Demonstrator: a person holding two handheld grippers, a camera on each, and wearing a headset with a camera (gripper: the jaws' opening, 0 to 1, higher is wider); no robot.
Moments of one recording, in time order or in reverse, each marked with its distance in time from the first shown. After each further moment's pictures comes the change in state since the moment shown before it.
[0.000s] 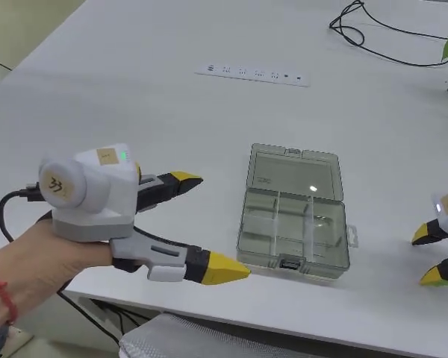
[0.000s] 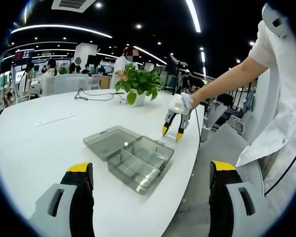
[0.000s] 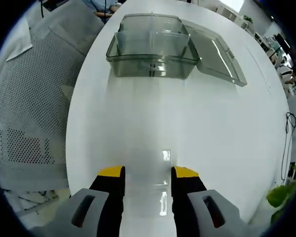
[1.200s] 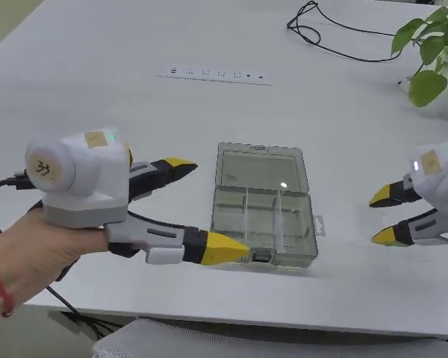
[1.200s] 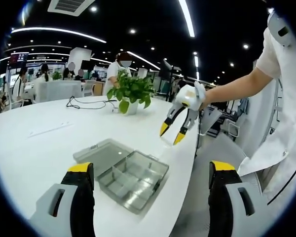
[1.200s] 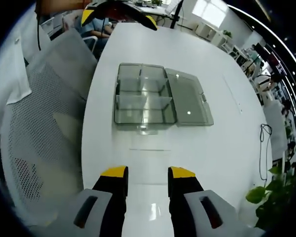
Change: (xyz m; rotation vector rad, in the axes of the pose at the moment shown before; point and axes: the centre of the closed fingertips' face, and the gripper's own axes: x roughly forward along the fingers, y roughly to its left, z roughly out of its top) left arm 0.030 -0.013 0.036 0.015 -0.053 -0.067; right arm -0.072 0.002 0.070 0.032 -0.177 -0.208
